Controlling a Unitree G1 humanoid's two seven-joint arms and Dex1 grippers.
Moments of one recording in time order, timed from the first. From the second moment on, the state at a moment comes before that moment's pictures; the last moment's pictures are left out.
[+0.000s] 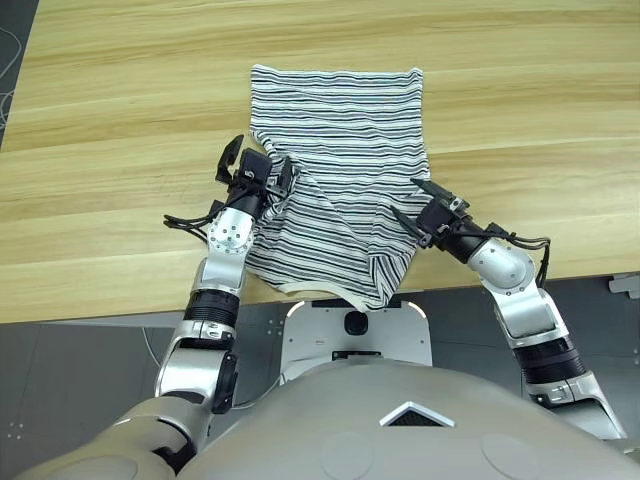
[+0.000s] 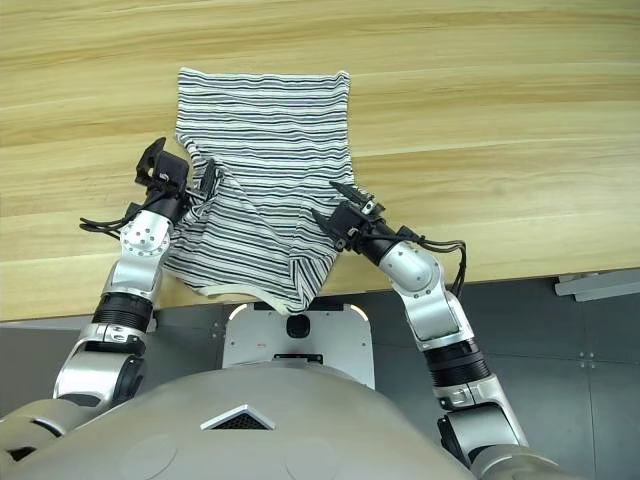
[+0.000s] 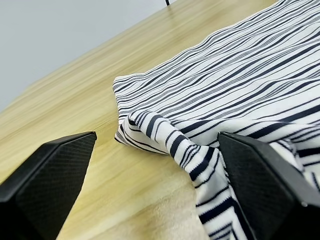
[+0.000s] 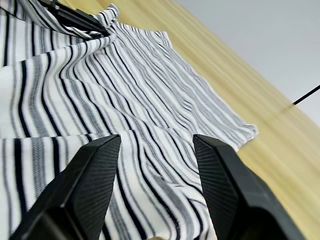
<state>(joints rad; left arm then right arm) -0.15 0.24 -0.09 0.55 0.17 -0.22 -0.10 0.11 -0.35 0.31 -0.08 -0.21 -0.08 0.47</state>
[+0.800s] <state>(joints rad) -0.12 0.24 -0.09 0.53 0.16 -0.22 -0.10 -0.10 -0.42 0.36 0.24 -0.30 -0.15 0.40</state>
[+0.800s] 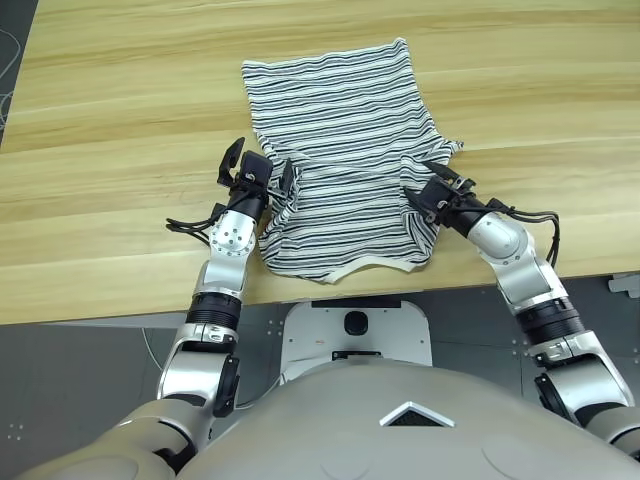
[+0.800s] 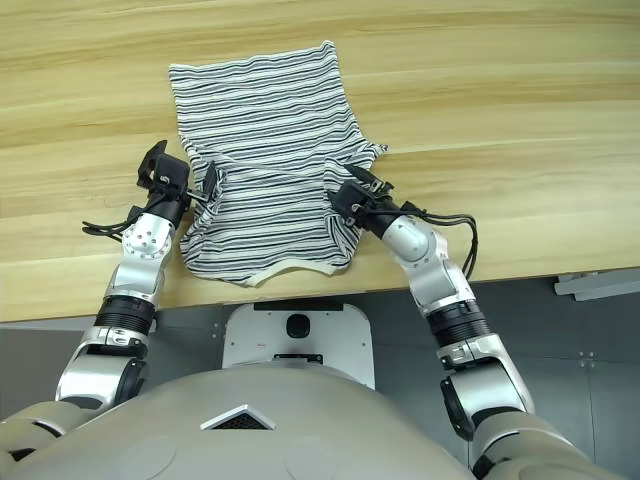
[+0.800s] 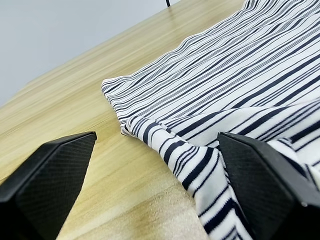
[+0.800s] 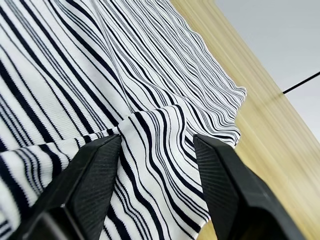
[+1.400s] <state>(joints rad) 0.06 0.37 -0.17 0.17 0.35 -0.13 -0.13 -0.03 -0.35 0.24 0.16 -0.03 -0.47 0.47</state>
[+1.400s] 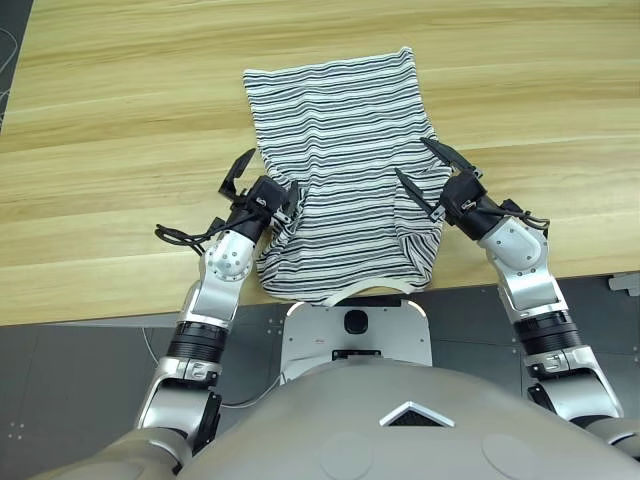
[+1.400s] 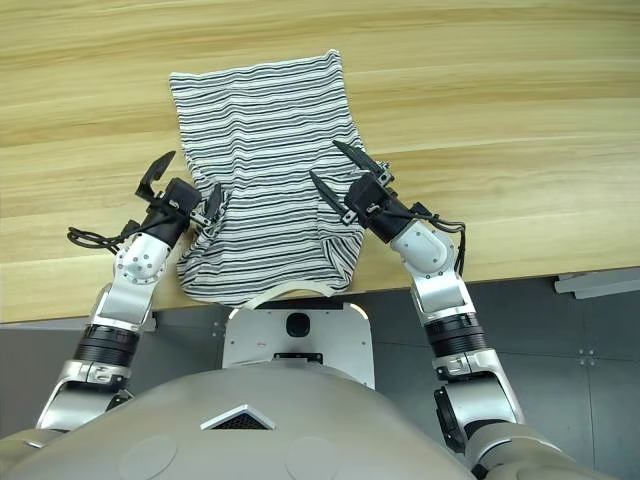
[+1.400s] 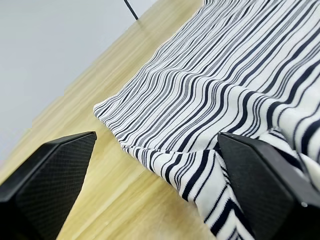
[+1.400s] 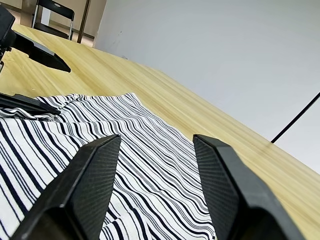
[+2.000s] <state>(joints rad) 0.06 0.38 -0.06 0.00 0.03 -0.11 -0.31 -0.06 -0.42 0.25 0.23 -0.13 -0.56 0.50</state>
